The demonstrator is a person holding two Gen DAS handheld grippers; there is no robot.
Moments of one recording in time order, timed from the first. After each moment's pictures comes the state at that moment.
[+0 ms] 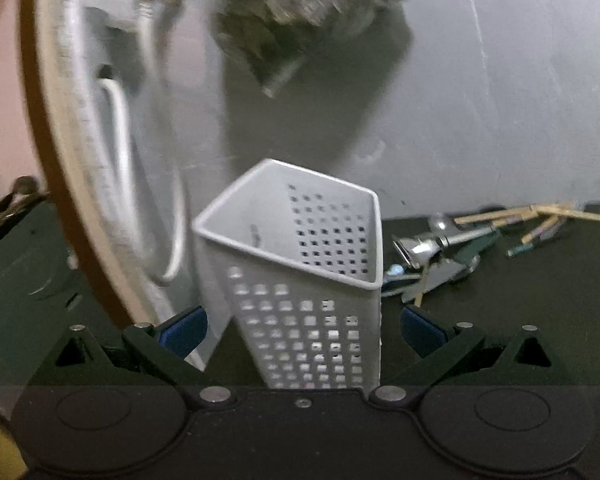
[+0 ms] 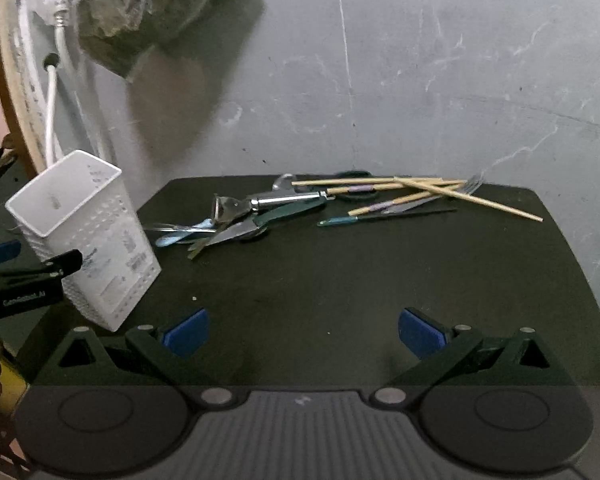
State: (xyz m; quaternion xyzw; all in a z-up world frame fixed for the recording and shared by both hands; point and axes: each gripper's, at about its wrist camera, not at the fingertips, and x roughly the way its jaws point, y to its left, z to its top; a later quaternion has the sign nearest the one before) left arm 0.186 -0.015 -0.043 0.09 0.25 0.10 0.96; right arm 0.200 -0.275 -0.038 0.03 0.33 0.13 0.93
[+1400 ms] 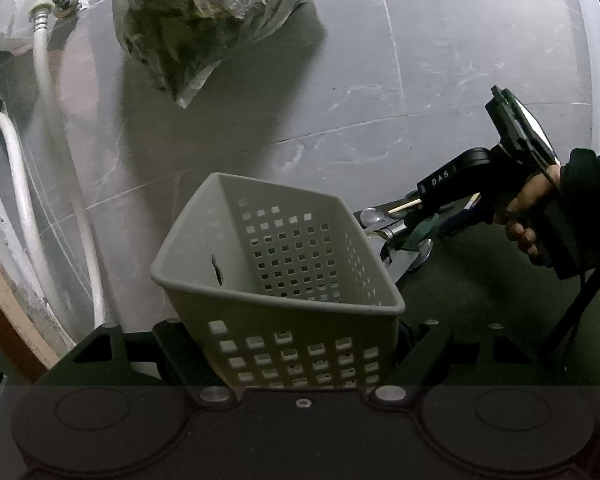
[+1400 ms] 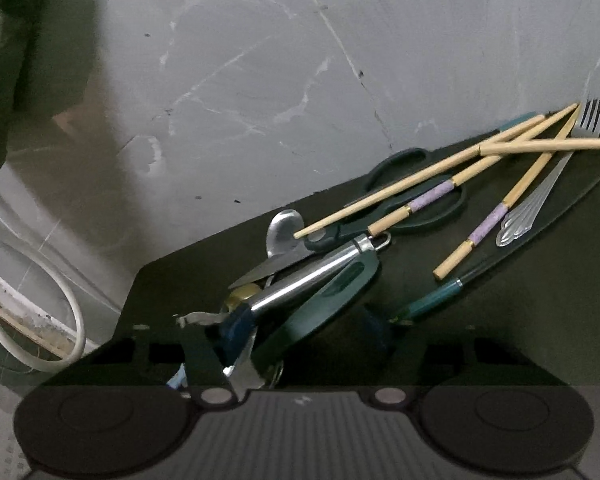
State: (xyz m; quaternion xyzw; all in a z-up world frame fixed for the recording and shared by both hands) left arm 0.214 0.040 -0.046 0.14 0.24 -0.09 0.96; right arm 0.433 -0.235 -0.115 0.23 0.39 0.14 0.88
